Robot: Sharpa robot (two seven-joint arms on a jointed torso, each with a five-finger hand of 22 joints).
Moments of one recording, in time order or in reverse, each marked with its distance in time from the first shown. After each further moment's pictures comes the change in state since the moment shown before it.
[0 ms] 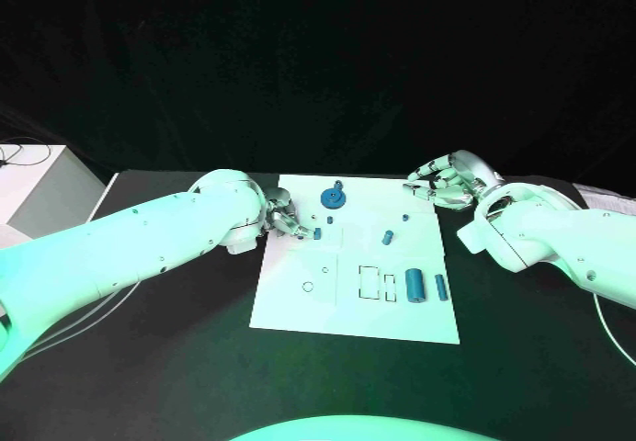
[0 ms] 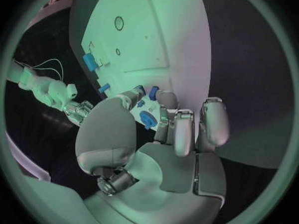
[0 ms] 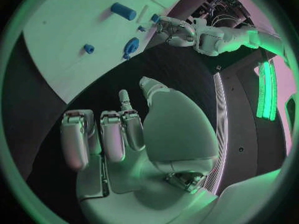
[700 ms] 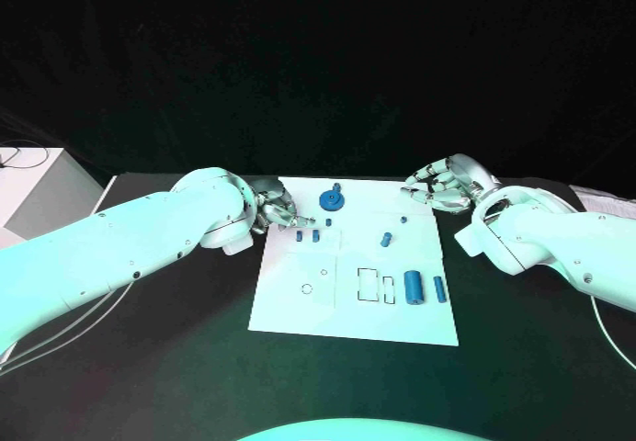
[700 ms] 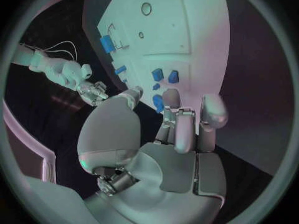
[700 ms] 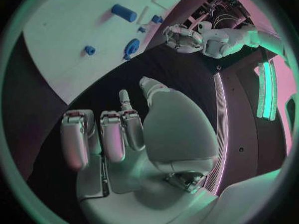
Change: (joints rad) left arm -0.034 -0.086 0.092 0.123 0.084 -0.111 0.027; left_hand 0.067 0.043 -0.149 0.006 0.003 -0.130 0.055 -0.024 -0.057 -0.139 0.054 -0.016 -0.093 -0.005 0.038 -0.050 0.000 0.011 -0.106 0.034 -0.104 -0.135; right arm -0.005 -0.002 0.000 0.000 0.000 0.000 0.001; right_hand 0.000 0.000 0.000 0.000 0.000 0.000 0.000 0.000 0.000 0.000 0.000 0.000 0.000 0.000 0.000 0.000 0.000 0.000 0.000 0.000 0.000 0.001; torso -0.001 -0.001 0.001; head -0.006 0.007
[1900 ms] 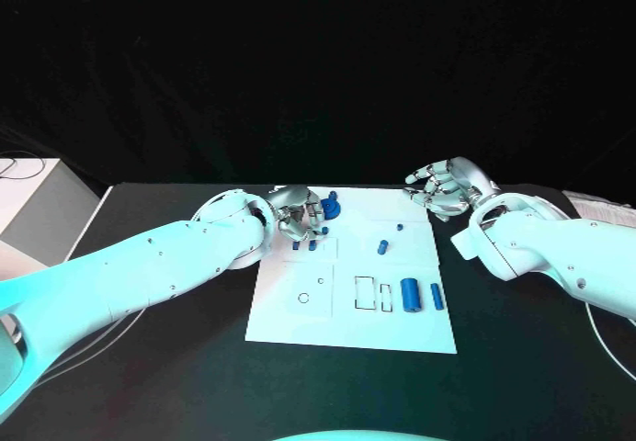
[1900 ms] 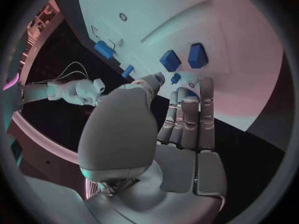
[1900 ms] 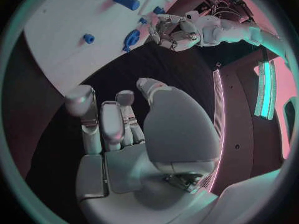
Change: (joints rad) left arm -0.018 0.136 -0.083 -0.192 -0.221 -0.208 0.435; left_hand 0.389 -0.080 0.137 -0.055 -0.012 0.019 0.078 -0.305 -0.464 -0.221 0.082 -0.380 -0.297 -0.336 0.090 -0.178 -0.503 0.077 -0.325 0.075 -0.354 -0.366; right arm -0.001 0.004 0.000 -0.012 0.022 -0.068 0.049; right_hand 0.009 -0.038 0.122 -0.011 0.060 -0.022 -0.008 0.046 0.014 -0.336 0.005 -0.598 -0.341 -0.045 -0.012 -0.281 -0.271 0.105 -0.151 -0.012 -0.616 -0.184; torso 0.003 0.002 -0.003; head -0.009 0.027
